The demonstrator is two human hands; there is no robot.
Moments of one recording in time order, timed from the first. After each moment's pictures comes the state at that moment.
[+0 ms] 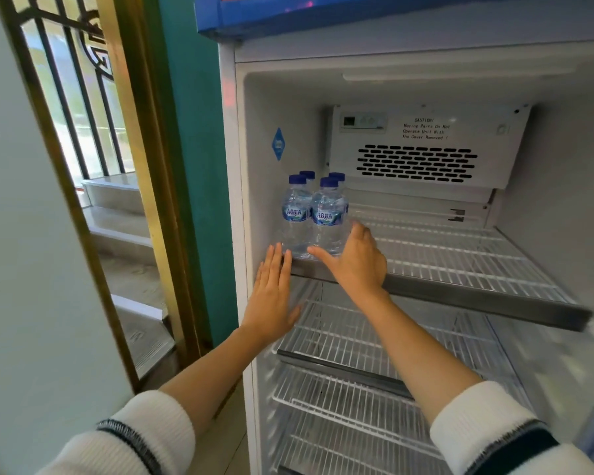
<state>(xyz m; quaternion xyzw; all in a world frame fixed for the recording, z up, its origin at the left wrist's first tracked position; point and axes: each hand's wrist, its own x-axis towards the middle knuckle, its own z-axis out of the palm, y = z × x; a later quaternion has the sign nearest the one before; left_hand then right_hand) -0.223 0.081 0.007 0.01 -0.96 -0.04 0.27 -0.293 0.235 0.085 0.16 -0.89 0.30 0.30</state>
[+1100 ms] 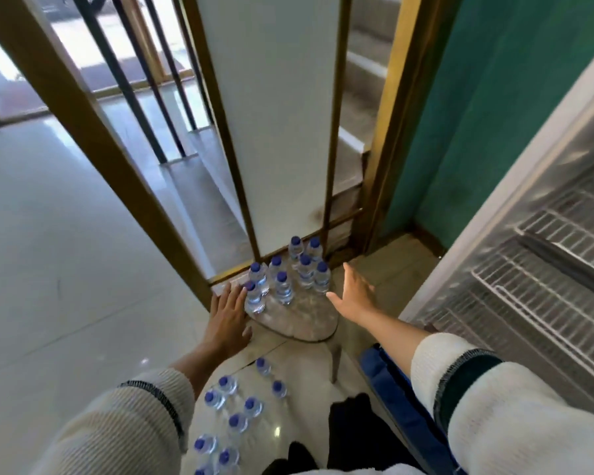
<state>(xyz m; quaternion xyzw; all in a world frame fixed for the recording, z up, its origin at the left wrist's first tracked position) 0.216 -0.071 -0.262 0.45 -0.88 -0.13 -0.04 -0.049 0.022 -0.257 0.45 -0.85 0.14 -0.24</state>
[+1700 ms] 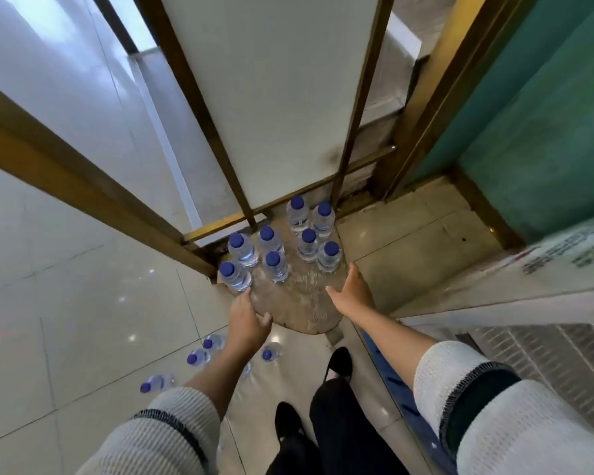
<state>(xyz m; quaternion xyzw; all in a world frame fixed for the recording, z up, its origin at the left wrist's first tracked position) 0.110 -0.121 -0.424 0.64 -0.65 -0.40 0.04 -0.100 -0.082 -0.425 0.28 -0.86 0.13 -0.41</state>
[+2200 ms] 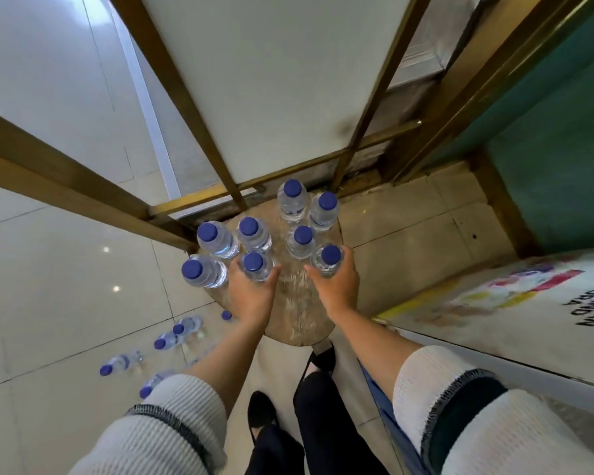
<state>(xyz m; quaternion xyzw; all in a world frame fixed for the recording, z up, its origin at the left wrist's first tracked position) 0.027 -0.172 -0.509 0.74 -0.46 -0.43 0.24 -0.109 -0.132 -0.511 0.23 -0.84 0.33 -0.37</state>
